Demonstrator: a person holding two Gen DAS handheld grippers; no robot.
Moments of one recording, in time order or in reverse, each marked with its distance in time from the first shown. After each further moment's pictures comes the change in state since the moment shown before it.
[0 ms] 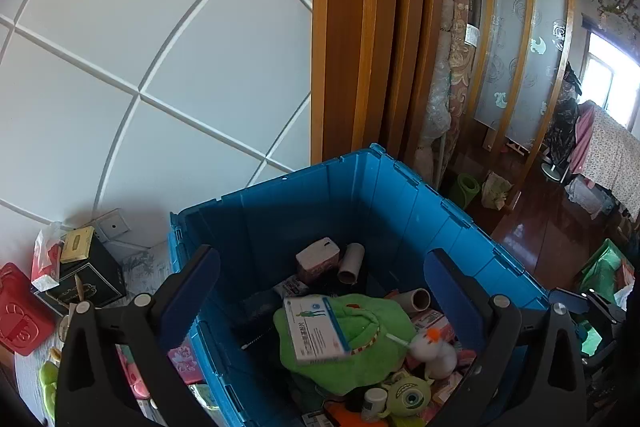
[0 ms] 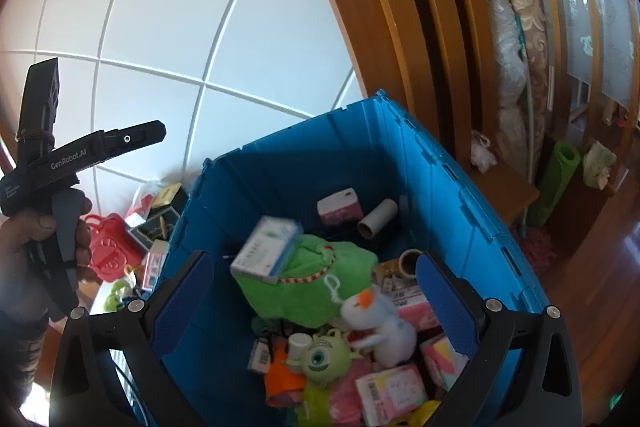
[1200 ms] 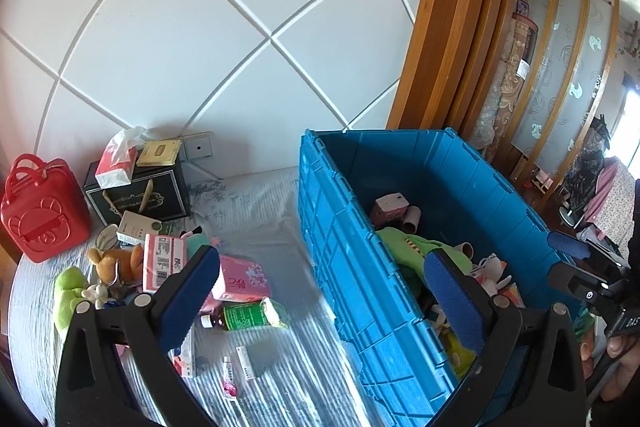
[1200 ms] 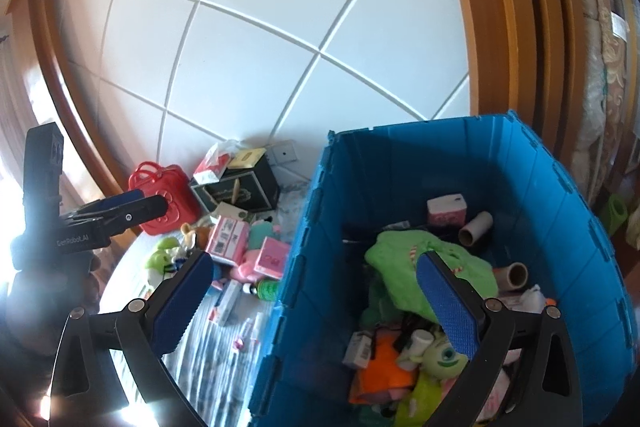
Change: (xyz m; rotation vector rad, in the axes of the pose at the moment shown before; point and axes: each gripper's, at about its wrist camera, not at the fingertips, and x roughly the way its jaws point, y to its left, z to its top) left arm -0.128 0.161 -0.134 -0.224 -0.003 0.089; right arm 0.015 0.181 -0.026 -0.223 0.050 0.154
